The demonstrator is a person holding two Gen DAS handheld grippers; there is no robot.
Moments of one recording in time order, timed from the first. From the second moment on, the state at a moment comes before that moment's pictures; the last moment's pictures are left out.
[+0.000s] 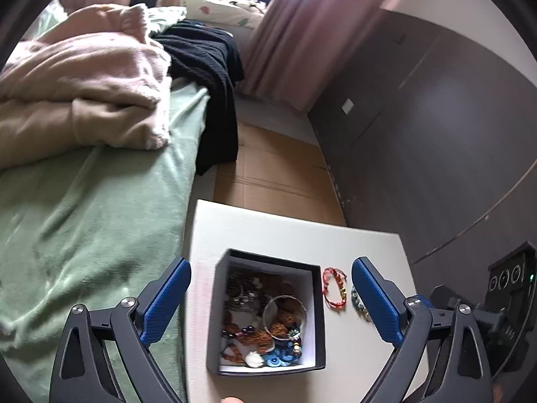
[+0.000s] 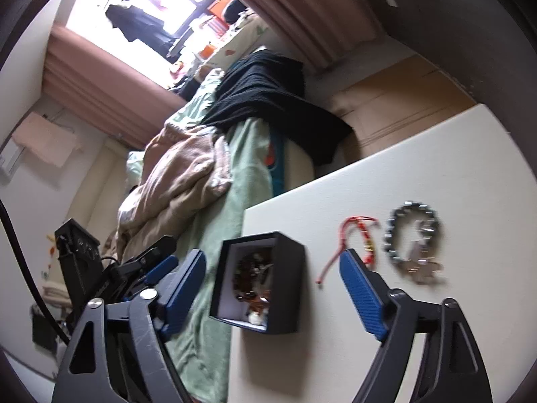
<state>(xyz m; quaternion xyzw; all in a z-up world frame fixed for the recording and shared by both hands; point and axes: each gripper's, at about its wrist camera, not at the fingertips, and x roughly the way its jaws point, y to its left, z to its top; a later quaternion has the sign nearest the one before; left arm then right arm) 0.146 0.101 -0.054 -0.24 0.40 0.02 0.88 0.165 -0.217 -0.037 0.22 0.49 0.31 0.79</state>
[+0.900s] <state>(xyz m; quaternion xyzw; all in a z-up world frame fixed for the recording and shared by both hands) 0.211 -0.072 -0.090 -0.07 0.48 -0.10 0.87 0.193 -0.349 -0.054 0.27 0.52 0.15 0.80</state>
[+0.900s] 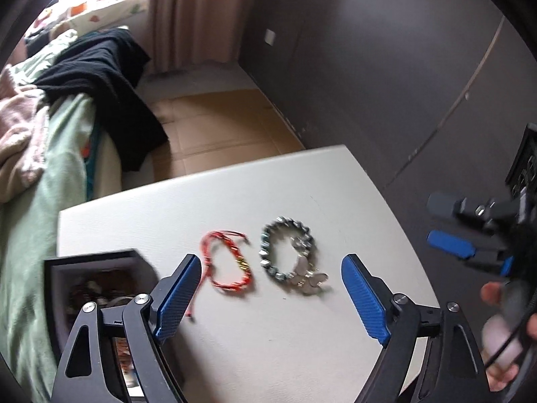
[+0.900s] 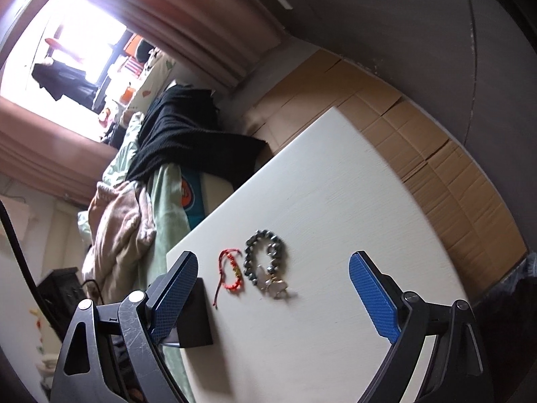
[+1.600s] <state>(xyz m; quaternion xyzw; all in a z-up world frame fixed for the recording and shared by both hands) 0.229 -0.150 -0.152 0.05 0.52 -0.09 0.85 0.190 -0.412 -0.050 0.29 0.51 0.11 0.80</state>
